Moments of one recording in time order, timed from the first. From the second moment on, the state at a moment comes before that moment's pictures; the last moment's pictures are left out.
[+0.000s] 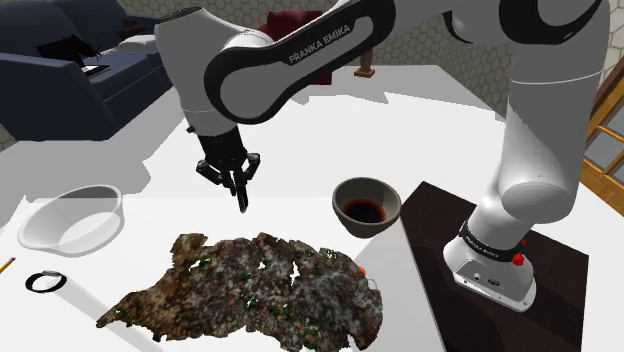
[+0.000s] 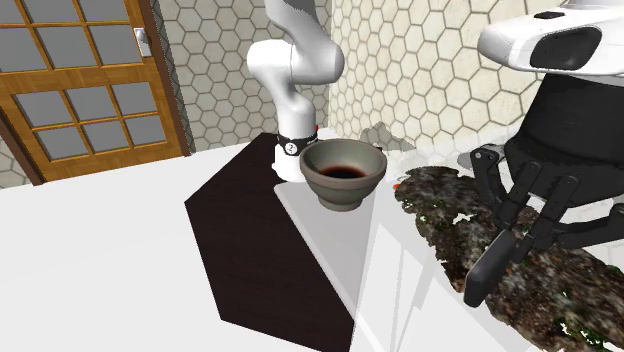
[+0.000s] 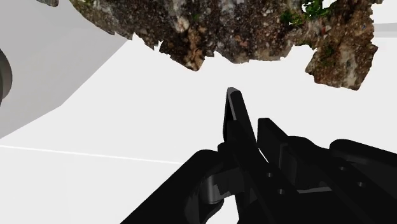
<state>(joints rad) 0.14 0.32 0.64 -1.72 -0.23 1.94 1.50</state>
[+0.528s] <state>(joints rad) 0.10 0.19 0.66 -1.79 -0.15 1.91 1.45</state>
